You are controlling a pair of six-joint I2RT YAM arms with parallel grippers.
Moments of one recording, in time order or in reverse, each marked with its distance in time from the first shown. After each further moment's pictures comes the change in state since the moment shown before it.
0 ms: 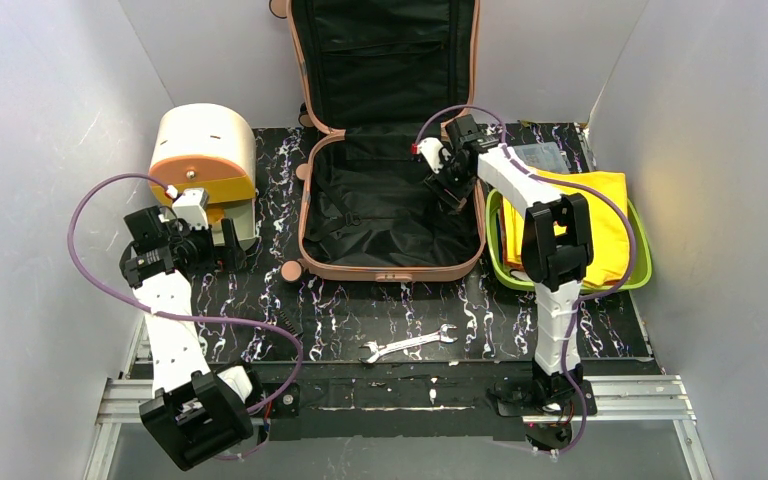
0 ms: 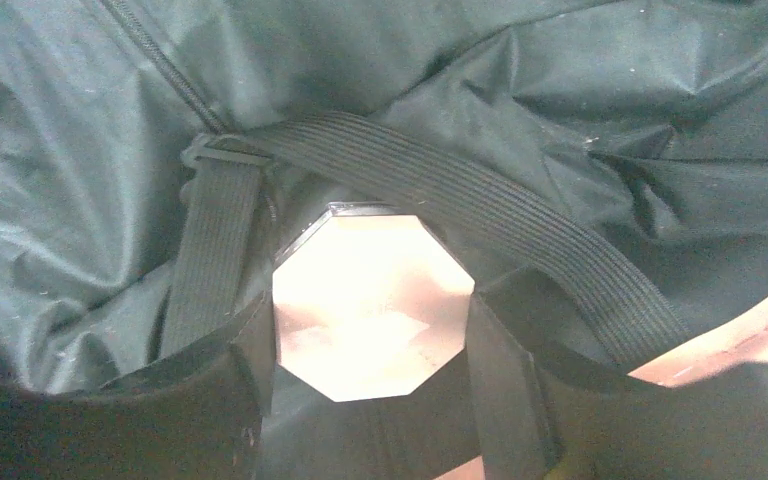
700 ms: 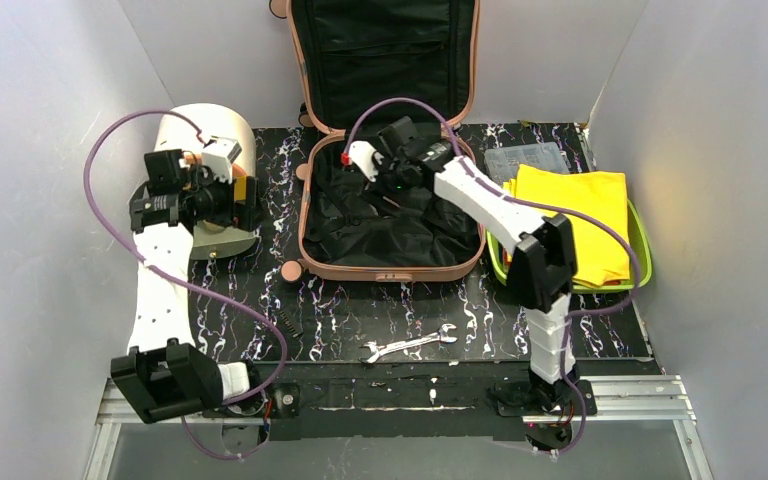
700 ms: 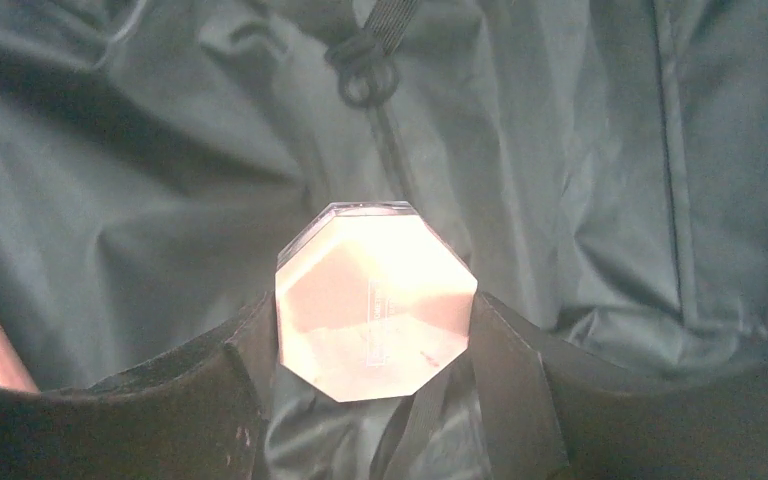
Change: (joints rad) left arm -0.223 0.198 0.322 -0.069 0.043 0.045; right arm 0.293 -0.137 0.098 -0.043 -0.091 0.041
